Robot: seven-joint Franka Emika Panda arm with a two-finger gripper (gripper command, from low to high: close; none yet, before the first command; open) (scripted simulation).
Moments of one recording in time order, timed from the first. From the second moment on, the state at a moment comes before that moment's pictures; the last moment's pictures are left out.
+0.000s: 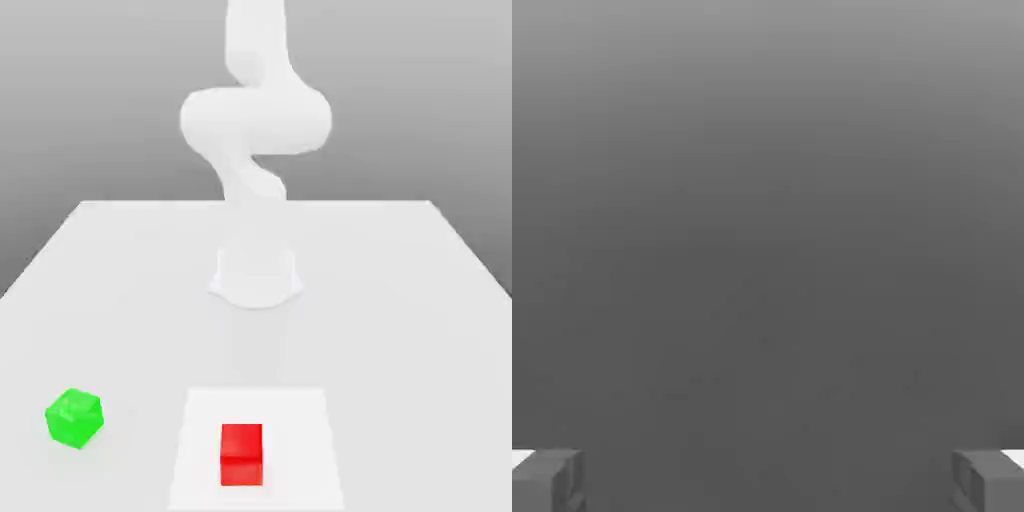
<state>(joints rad) 0.00 -0.71 -0.01 -2.33 0.00 2.34 0.79</state>
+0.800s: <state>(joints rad) 0.00 0.17 -0.04 -2.58 0.02 2.75 0.73</state>
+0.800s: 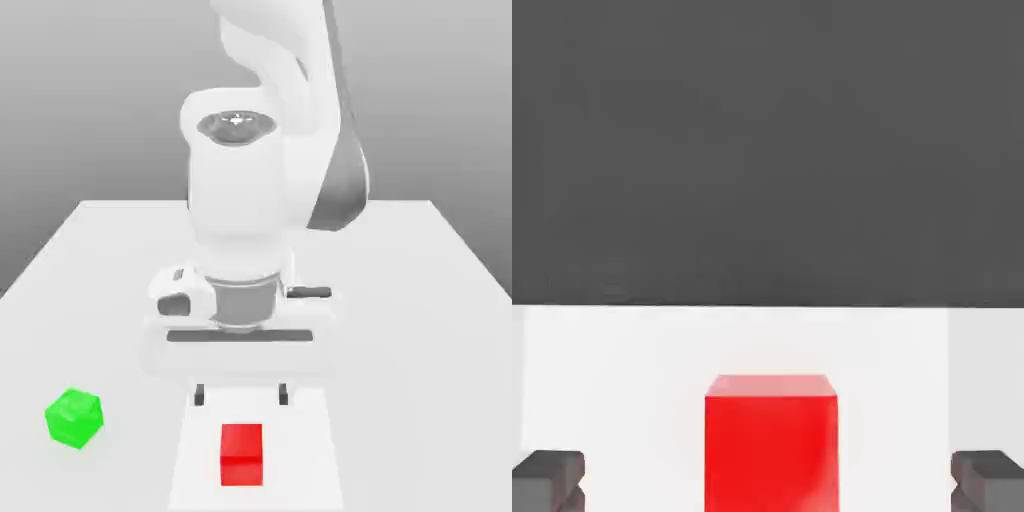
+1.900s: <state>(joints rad) -0.37 0.22 -0.19 -2.58 0.12 2.79 0.41</state>
